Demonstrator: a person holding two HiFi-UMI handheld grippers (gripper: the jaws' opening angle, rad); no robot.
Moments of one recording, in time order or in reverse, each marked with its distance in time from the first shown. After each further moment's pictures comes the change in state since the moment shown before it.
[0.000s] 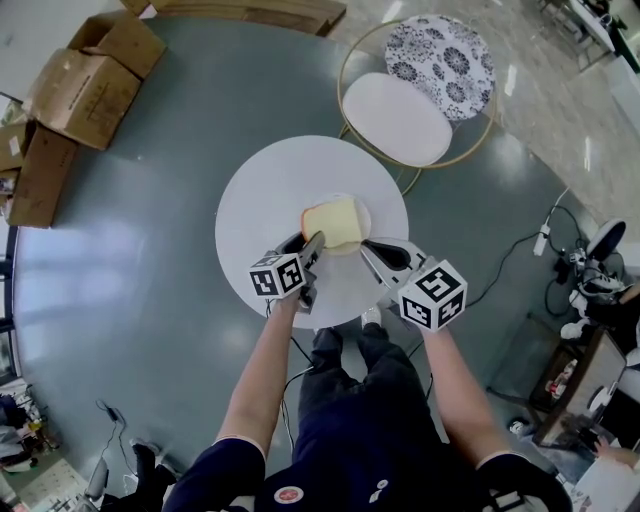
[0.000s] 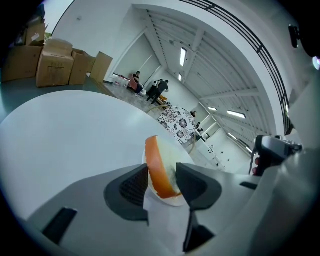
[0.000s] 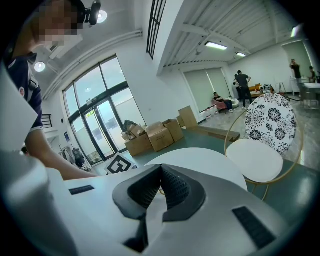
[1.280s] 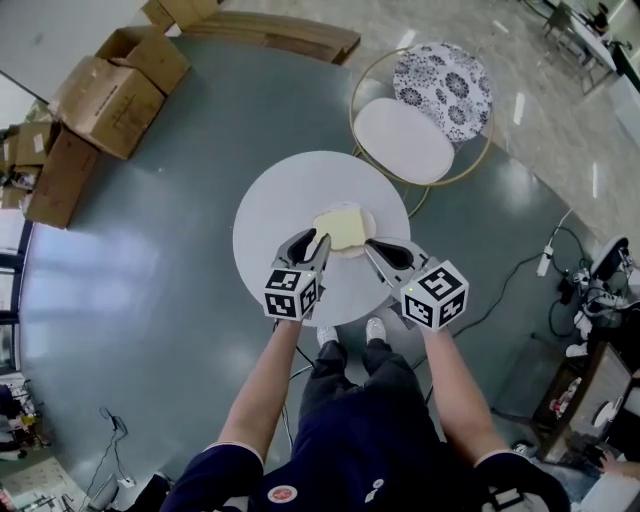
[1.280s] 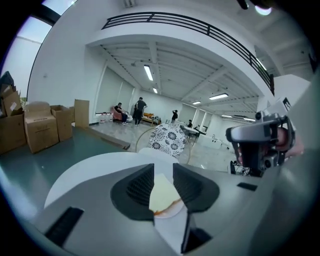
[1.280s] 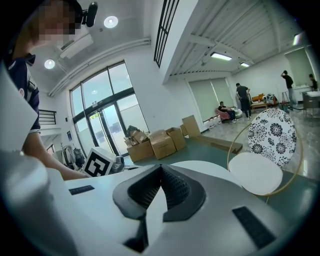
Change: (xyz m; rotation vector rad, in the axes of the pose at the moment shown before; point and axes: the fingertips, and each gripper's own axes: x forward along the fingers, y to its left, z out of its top) left arm -0.069 -0.081 0.056 0.442 -0.160 0.078; right arm -0.024 0.030 0.035 -0.059 -0.086 0.010
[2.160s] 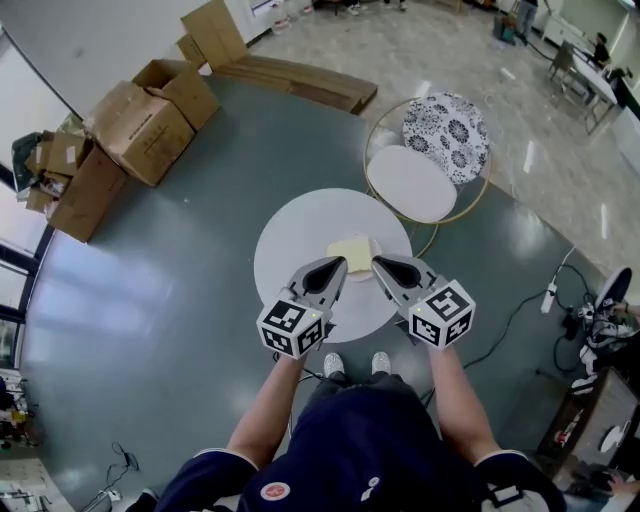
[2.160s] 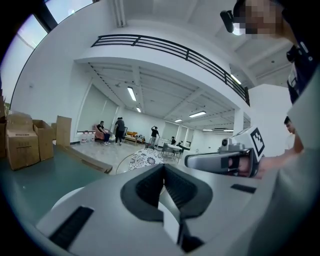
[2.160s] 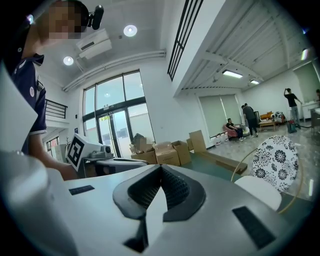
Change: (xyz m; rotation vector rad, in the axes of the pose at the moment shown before) left arm -0.096 -0.098 0.103 0.095 -0.232 -0.182; right arm -0.045 0.052 0.062 -0.139 -0.135 0.046
